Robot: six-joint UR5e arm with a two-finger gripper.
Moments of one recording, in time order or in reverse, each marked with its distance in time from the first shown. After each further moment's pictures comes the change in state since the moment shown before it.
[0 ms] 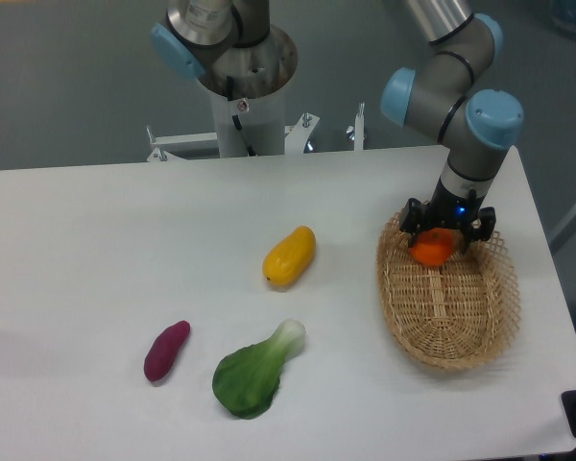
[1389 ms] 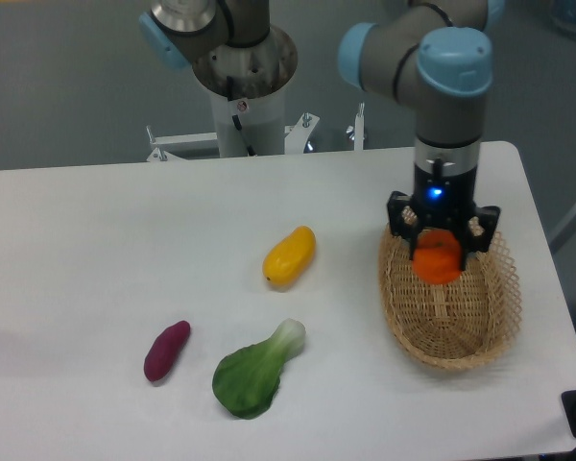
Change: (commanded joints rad) arm -0.252 0.195 0.219 -0.150 0.003 0.117
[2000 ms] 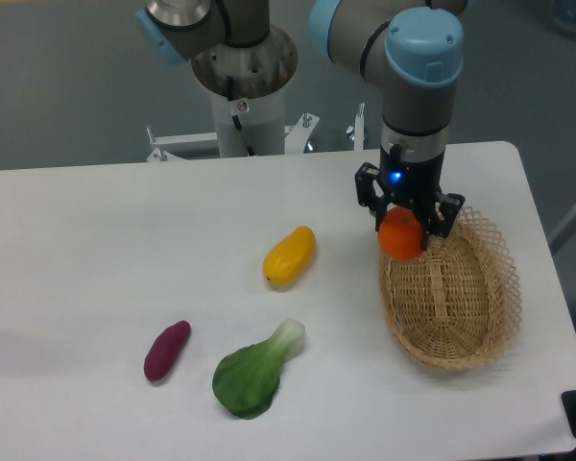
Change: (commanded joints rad) arm -0.018 0.037 0.020 -0.183 0.101 0.078
